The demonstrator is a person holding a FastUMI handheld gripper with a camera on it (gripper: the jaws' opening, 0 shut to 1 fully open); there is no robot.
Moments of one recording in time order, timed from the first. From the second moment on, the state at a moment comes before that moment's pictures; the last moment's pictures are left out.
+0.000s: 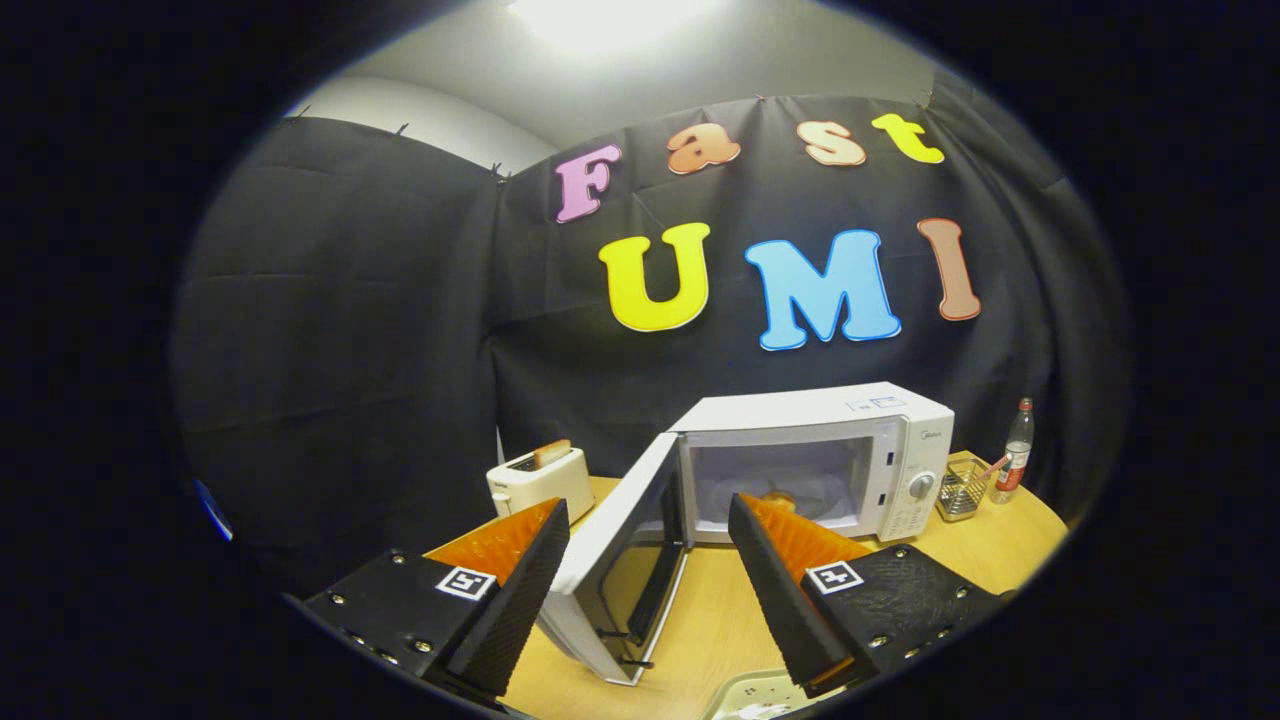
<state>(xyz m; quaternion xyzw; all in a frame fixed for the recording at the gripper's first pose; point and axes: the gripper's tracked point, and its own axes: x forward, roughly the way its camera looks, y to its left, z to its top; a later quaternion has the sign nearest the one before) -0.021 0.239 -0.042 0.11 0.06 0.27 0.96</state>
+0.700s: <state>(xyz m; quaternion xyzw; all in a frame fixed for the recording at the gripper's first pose) -0.107 0.369 -0.051 0.08 0.09 0.42 0.90</state>
